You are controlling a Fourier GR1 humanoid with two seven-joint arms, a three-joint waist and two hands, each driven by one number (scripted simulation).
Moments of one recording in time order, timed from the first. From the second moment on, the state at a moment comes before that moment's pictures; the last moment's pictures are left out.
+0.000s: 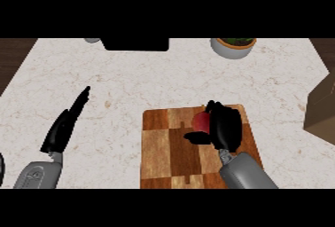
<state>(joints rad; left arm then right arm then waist) -0.15 0.24 0.00 -1.34 -0.23 -0.04 -0.04 -0.33 -0.11 0.49 -1.29 1.23 -0.24 0.74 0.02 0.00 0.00</state>
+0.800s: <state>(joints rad) -0.11 0.23 0.01 -1.37 -0.25 -0.04 -0.02 -0.52 -0.32 0.27 -1.62 1.21 0.27 0.87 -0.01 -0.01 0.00</state>
